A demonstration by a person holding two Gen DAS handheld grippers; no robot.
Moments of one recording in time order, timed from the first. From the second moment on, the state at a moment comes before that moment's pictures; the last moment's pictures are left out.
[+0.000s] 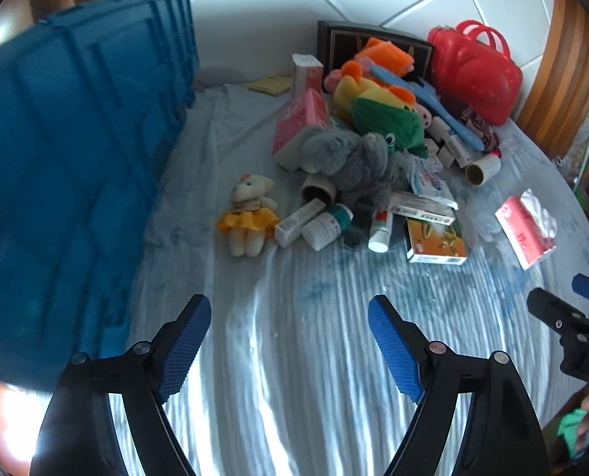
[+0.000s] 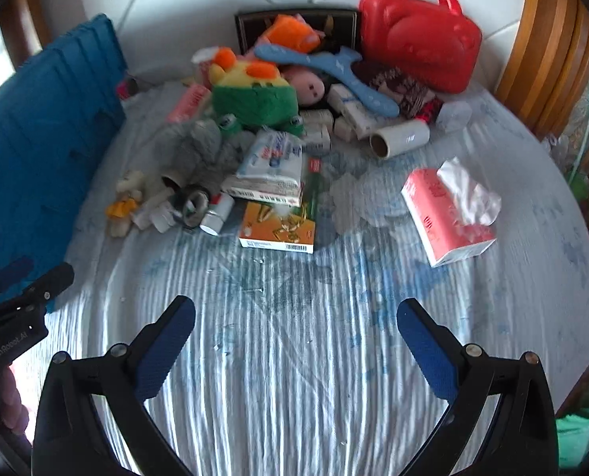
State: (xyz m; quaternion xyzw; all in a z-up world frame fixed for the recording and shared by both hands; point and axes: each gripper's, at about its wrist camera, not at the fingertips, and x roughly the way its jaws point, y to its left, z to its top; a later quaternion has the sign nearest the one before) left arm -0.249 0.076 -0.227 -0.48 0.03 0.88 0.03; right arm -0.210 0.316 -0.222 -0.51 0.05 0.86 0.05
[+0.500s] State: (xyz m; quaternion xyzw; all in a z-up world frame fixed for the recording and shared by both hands) left arm -0.343 0.125 -0.307 -0.51 0.04 0.86 0.05; right arm -0.292 0.337 -0.309 -0.56 0.06 0.82 0.05
